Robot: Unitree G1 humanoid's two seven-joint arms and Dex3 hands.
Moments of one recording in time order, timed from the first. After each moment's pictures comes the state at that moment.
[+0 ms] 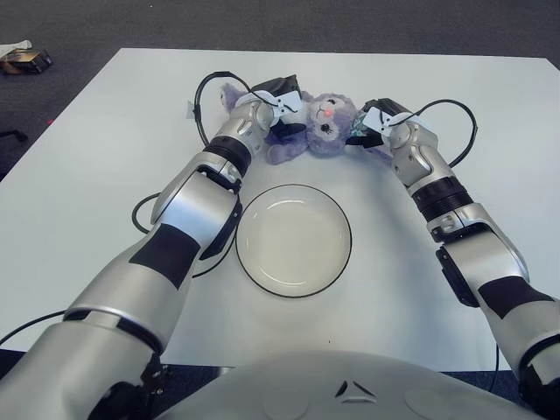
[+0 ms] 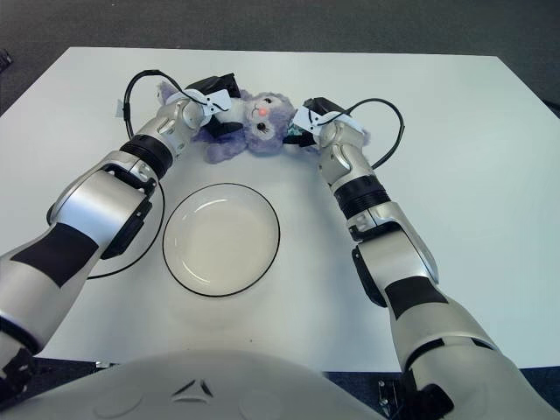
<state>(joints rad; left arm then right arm) -1.21 0.07 -0.38 1.29 0.53 -0.07 -0.01 -0.79 -0.28 0.33 0.59 -0.57 0.32 0.06</state>
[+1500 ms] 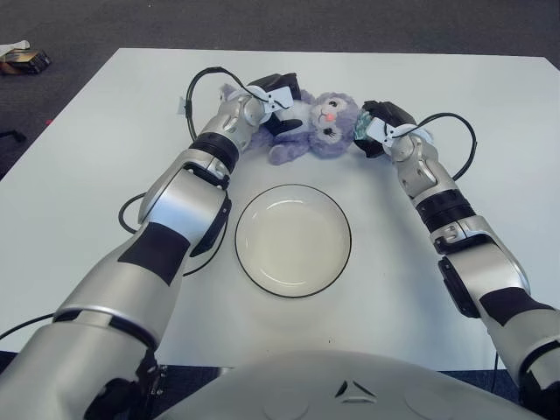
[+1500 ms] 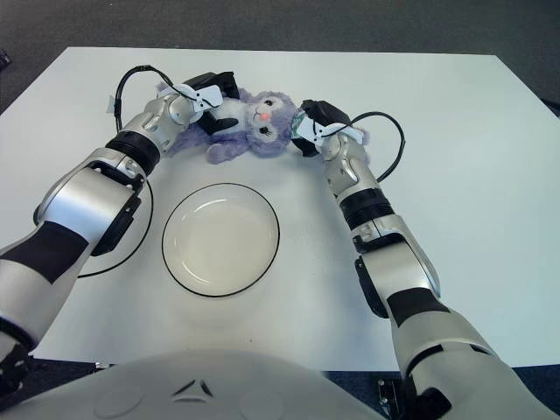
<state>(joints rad) -1.21 0.14 -0.39 1.29 0.52 -0.18 -0.07 -0.77 -0.29 0.29 0.61 -0.54 0.20 0.01</state>
